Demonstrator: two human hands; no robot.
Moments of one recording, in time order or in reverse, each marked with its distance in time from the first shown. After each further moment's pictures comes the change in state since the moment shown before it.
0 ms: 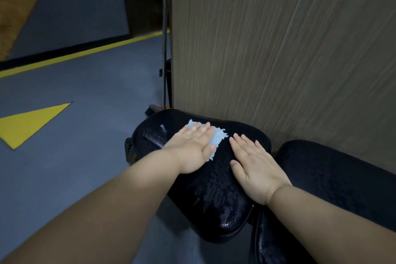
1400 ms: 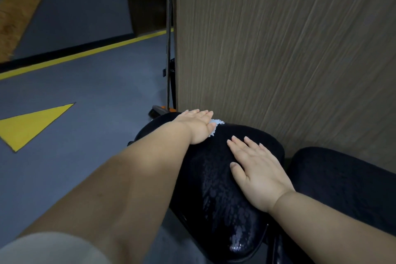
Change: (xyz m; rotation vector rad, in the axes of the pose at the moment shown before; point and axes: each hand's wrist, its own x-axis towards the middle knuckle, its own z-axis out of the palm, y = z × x) left_hand 0.071 -0.033 -0.027 0.016 -0.099 -0.150; right_hand 0.021 -0.015 0.001 0.064 0.022 0.053
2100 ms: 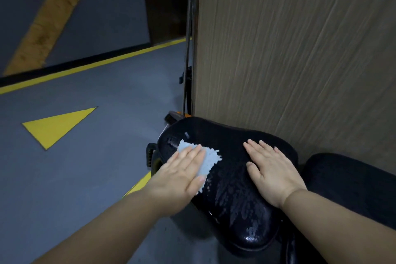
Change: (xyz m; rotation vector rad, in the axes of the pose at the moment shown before) left_hand -0.143 -0.036 0.072 -0.104 0.192 0.138; right_hand 0.001 -0.003 -0.004 -0.012 -0.004 0.028
